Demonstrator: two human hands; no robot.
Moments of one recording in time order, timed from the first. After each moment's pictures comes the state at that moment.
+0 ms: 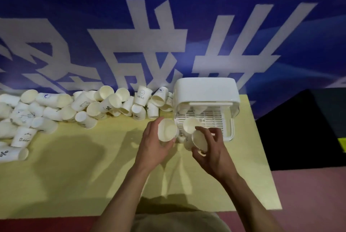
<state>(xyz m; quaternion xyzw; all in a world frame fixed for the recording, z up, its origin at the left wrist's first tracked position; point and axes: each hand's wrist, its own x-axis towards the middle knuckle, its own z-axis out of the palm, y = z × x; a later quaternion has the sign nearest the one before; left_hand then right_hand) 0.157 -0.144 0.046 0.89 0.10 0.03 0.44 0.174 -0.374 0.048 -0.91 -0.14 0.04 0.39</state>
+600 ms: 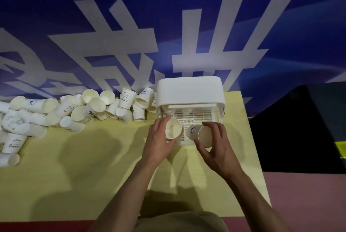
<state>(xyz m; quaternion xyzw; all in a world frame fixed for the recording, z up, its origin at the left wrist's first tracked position) 0.219 -0.229 0.013 0.93 0.08 -0.03 0.35 0.222 -0.454 0.043 -0.89 -0.12 0.01 0.44</state>
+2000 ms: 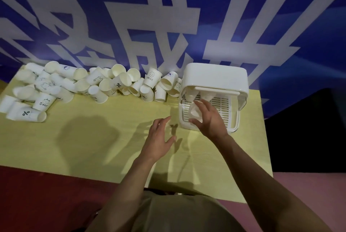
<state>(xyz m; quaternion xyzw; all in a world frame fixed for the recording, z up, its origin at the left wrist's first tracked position) 0.116 -0.176 -0.006 0.90 0.14 -0.05 0.42 0.250 -0.376 -0.007 -0.93 -0.22 0.08 0.28</state>
